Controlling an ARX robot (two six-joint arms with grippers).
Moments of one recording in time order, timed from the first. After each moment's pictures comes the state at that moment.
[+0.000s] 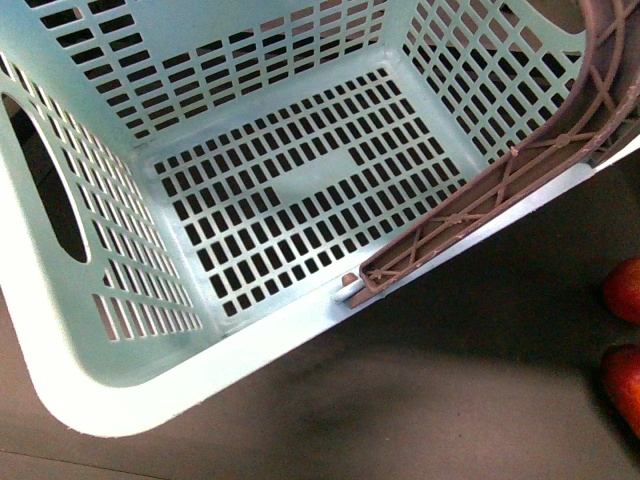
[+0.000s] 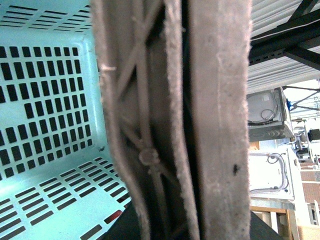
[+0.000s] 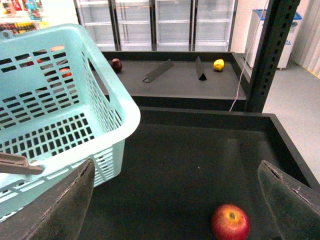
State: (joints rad) left arm -0.66 1.56 1.10 0.09 -0.02 -1.02; right arm 0.00 0.01 0.02 0.00 0.01 0.00
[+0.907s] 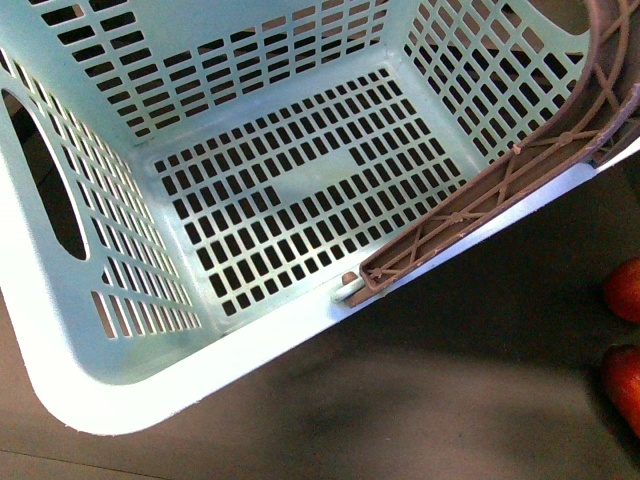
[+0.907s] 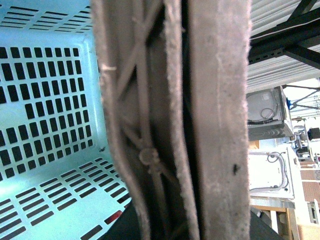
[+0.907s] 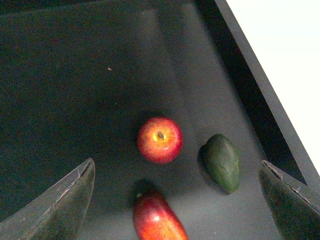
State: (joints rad) left arm -0.66 1.56 1.10 0.08 -0.02 -1.02; right arm -0.19 1.48 0.48 0.40 0.22 0.08
